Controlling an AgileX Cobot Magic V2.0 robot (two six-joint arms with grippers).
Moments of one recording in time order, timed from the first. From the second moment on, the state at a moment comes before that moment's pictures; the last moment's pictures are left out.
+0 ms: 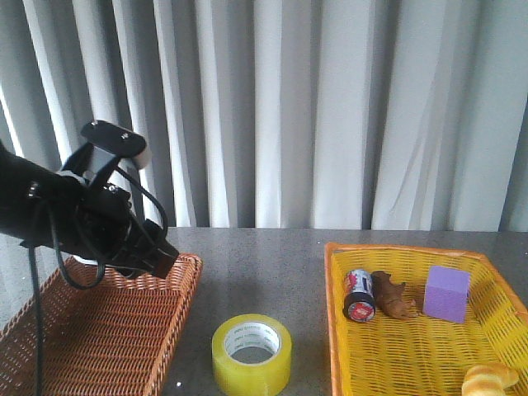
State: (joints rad) left arm -0.31 1.57 -1.60 -0.22 0.92 0.38; right arm 0.34 0.49 -0.41 0.50 0.35 -0.58
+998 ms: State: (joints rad) left arm -0.40 2.02 -1.85 -0.21 0.97 0.34; right arm 0.34 0.49 -0.41 0.50 0.36 -0.58
